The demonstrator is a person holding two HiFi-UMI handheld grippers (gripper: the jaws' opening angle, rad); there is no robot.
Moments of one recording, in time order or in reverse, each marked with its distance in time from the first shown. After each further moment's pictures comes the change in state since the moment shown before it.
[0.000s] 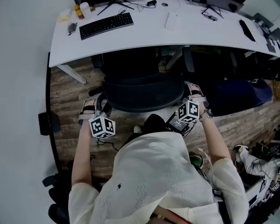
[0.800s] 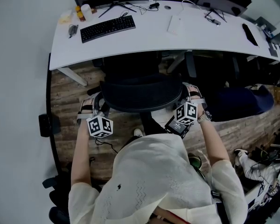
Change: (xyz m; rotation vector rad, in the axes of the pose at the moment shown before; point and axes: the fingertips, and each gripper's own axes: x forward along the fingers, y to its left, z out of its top) left arm 0.027 0.030 -0.014 -0.012 0.005 0.019; right arm 0.031 -0.023 0.012 -0.003 -0.017 -0.017
